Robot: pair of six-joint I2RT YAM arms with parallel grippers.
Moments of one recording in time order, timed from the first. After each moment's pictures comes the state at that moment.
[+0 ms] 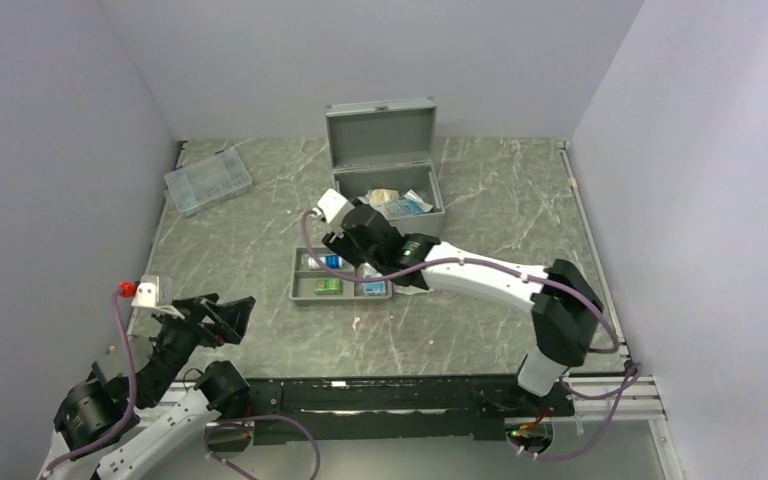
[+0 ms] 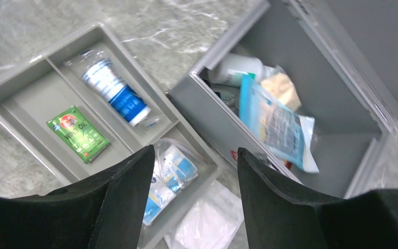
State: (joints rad) left arm -0.83 0.01 0.79 -0.93 -0.49 -0.54; right arm 1.00 1.70 1.29 -0.16 0.34 -0.25
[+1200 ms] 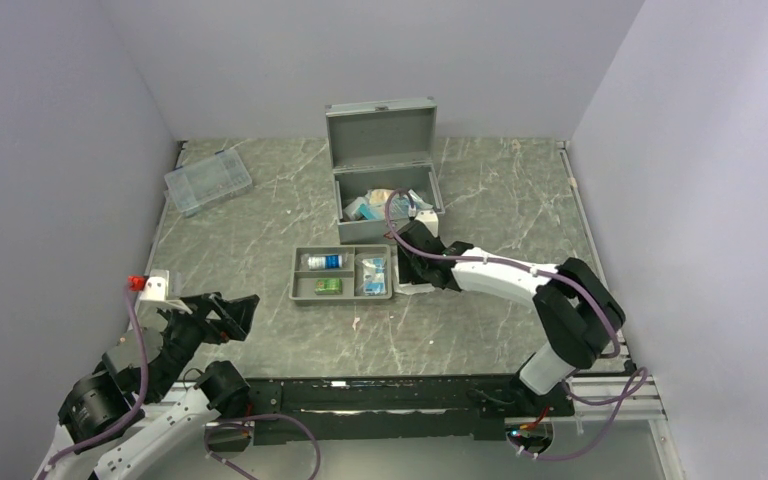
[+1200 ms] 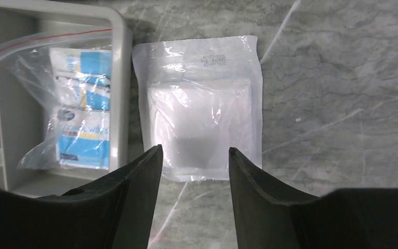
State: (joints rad) left arm -0.83 0.06 0.79 -0.93 -0.50 -0.54; right arm 0.77 1.57 0.92 -0.31 0.32 0.57
